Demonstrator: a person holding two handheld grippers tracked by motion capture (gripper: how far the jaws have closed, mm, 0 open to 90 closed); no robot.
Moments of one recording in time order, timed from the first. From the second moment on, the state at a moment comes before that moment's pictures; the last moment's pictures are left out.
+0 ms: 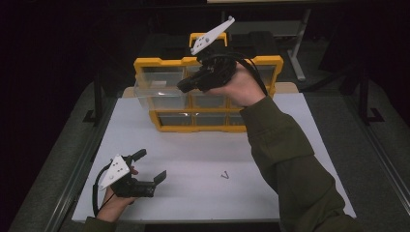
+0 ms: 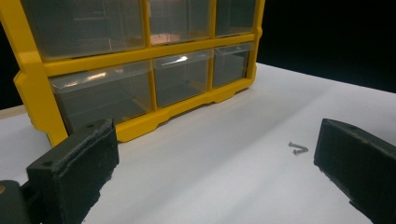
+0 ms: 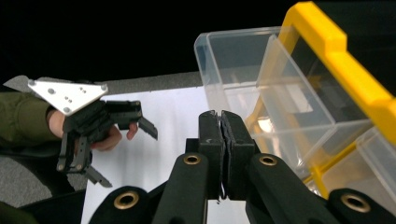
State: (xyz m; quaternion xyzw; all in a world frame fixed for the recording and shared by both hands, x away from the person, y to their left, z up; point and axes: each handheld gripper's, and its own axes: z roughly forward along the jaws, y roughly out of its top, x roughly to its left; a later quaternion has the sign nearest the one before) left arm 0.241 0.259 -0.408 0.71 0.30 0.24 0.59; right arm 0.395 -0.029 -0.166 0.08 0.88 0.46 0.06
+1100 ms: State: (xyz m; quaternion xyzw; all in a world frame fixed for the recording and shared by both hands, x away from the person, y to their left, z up) left arm 0.240 0.260 -0.408 0.71 0.30 0.24 0.59; right arm 0.433 0.016 -0.167 0.10 0.89 0.44 0.06
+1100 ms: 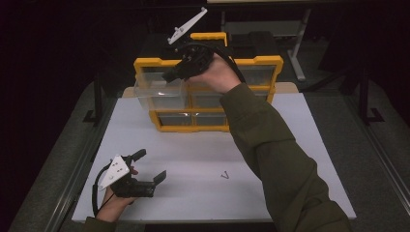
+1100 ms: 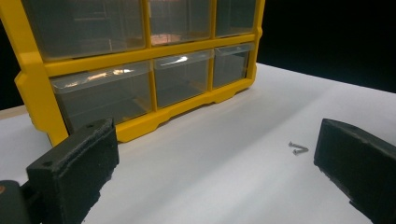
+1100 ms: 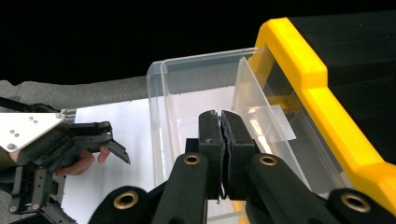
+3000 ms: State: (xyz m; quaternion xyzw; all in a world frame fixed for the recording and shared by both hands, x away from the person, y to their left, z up) left arm 0.241 0.258 -0.408 0.71 0.30 0.24 0.59; right arm 0.394 -0.018 -0.183 0.13 0.88 0.44 0.09
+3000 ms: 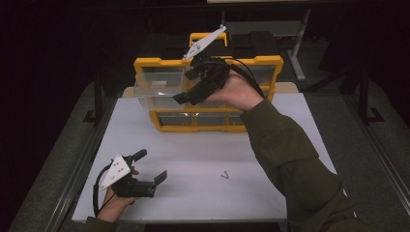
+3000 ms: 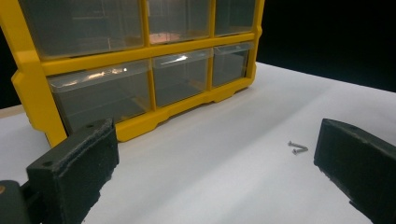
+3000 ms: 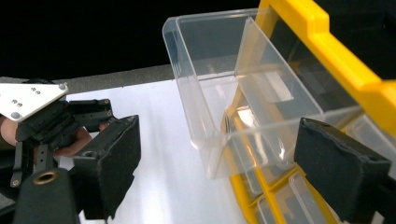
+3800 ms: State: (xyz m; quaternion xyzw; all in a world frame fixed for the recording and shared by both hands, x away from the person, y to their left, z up) left arm 0.241 0.258 -0.408 0.71 0.30 0.24 0.59; right arm 0.376 -0.046 -0.229 0.13 0.87 0.46 0.09
